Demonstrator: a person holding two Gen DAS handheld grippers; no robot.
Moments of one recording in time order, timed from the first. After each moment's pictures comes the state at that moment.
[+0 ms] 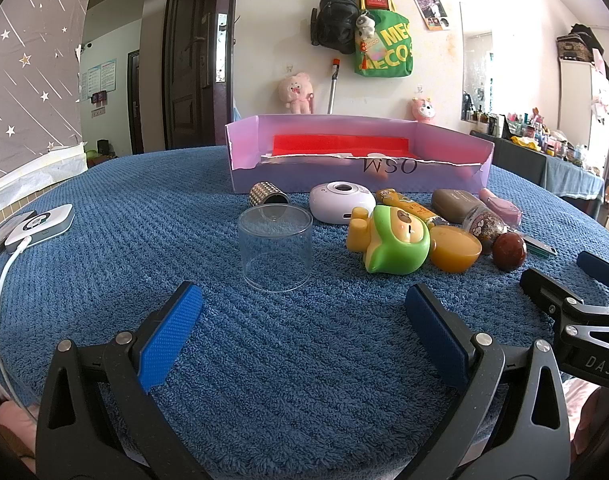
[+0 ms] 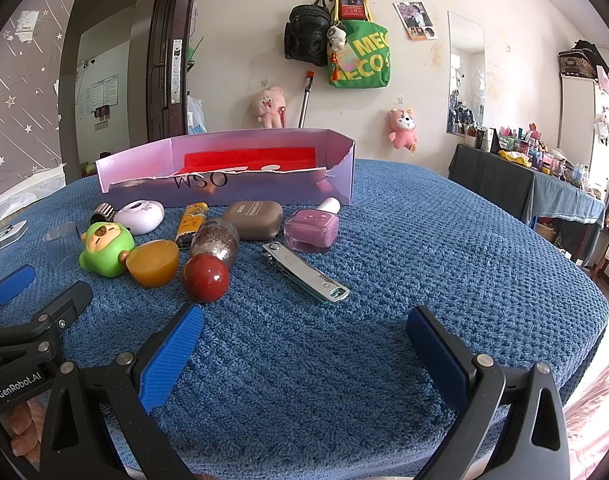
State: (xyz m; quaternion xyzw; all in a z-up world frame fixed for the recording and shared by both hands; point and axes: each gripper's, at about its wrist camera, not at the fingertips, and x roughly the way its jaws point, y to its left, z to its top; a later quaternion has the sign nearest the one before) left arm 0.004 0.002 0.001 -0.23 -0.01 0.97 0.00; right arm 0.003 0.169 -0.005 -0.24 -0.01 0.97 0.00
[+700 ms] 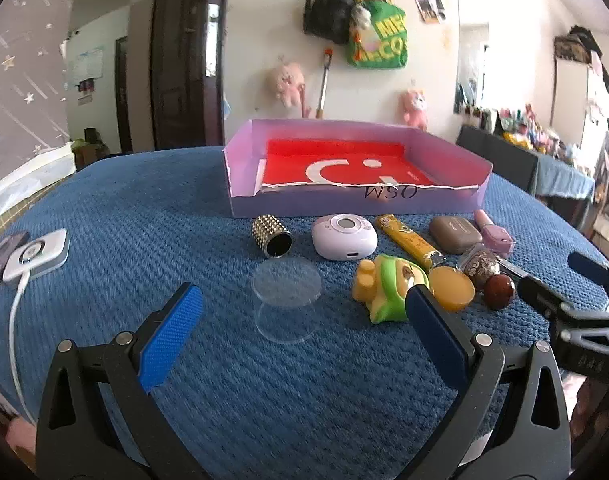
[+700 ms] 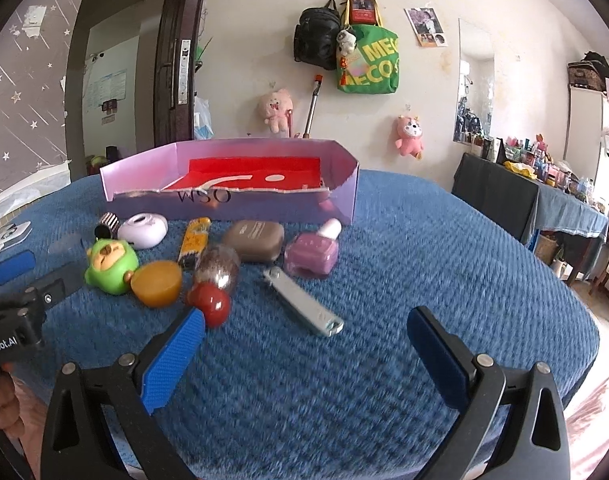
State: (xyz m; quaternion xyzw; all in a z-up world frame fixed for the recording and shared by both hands) left arm -0.020 -0.011 0.041 -0.26 -0.01 0.96 0.03; right arm -0.004 0.171 0.019 -0.24 -0.03 0.97 -0.01
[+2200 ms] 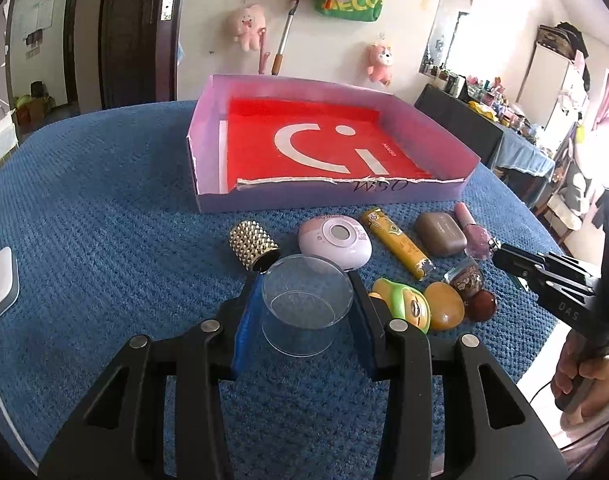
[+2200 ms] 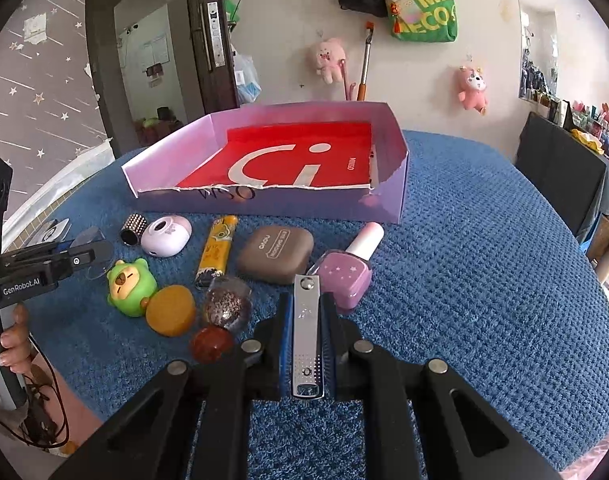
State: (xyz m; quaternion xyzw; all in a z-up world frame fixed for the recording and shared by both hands) left arm -0.077 -0.036 0.057 -0.37 -0.04 0.92 0.13; right arm -0.064 0.189 0.042 -0.35 -0.01 0.93 -0.13
